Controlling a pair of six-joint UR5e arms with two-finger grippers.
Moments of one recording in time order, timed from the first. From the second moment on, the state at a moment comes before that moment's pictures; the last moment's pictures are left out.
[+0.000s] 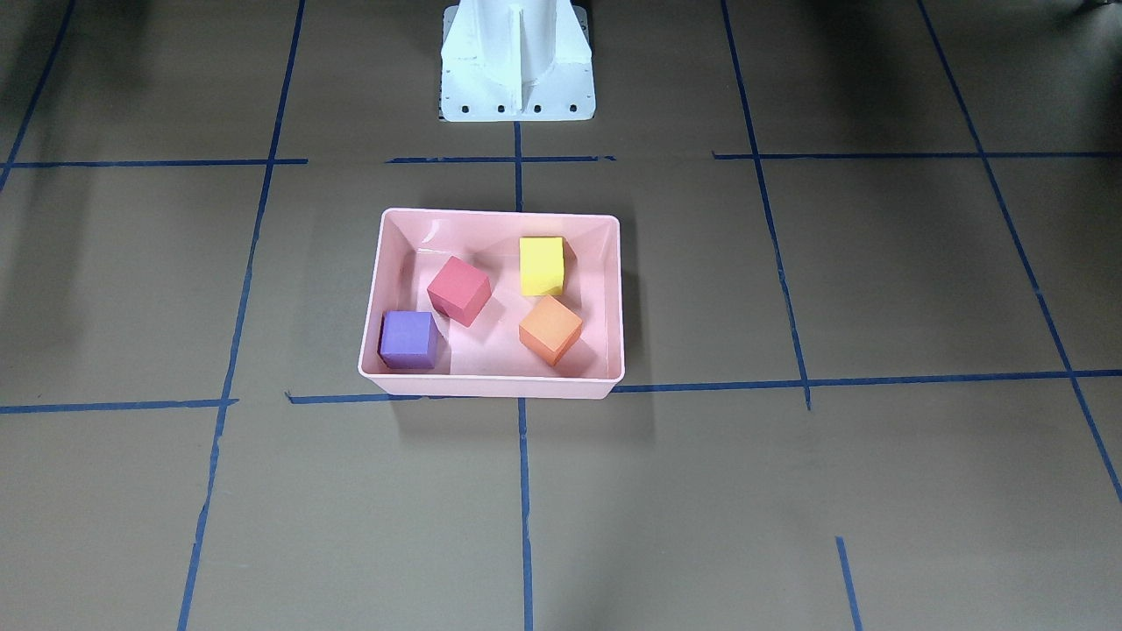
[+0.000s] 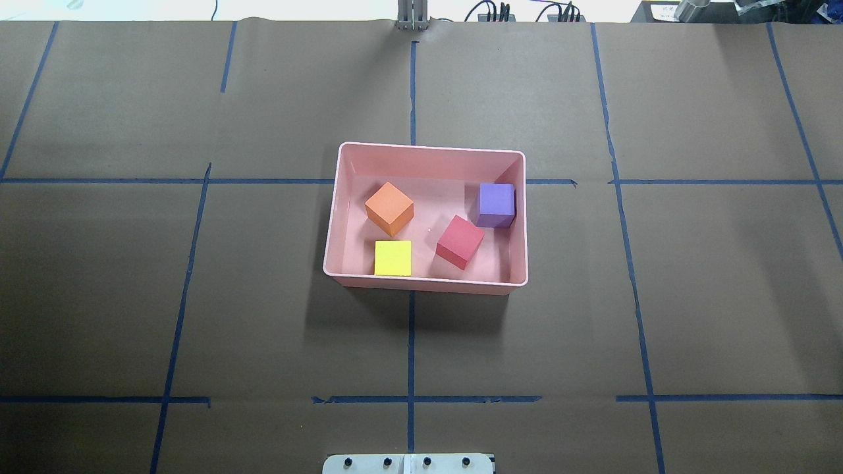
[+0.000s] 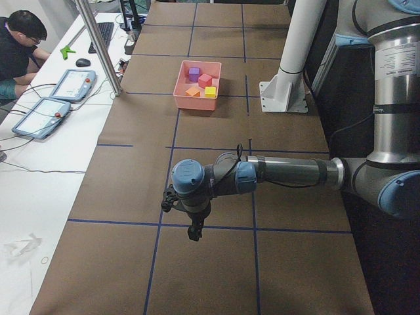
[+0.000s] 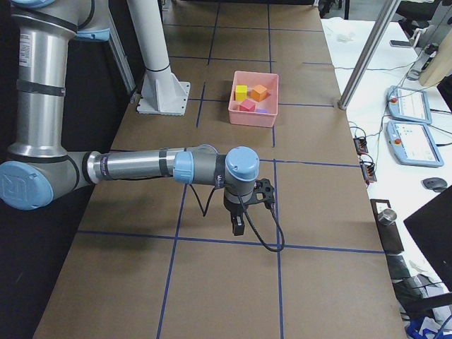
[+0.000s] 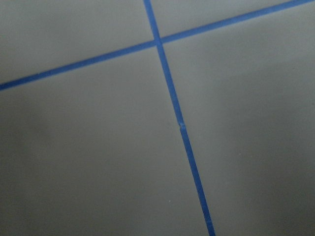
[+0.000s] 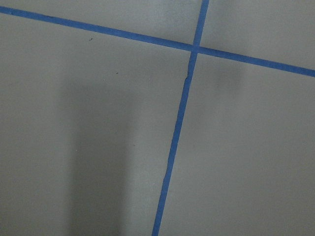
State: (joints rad) left arm -1.61 -1.44 -1.71 -1.42 -2.34 0.38; right arm 1.56 -1.72 1.84 -1.73 2.34 -0.21
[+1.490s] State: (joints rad) left arm -1.60 -1.42 -1.71 -1.44 -2.31 0.38; right arm 1.56 -1.72 1.84 -1.73 2.34 -0.22
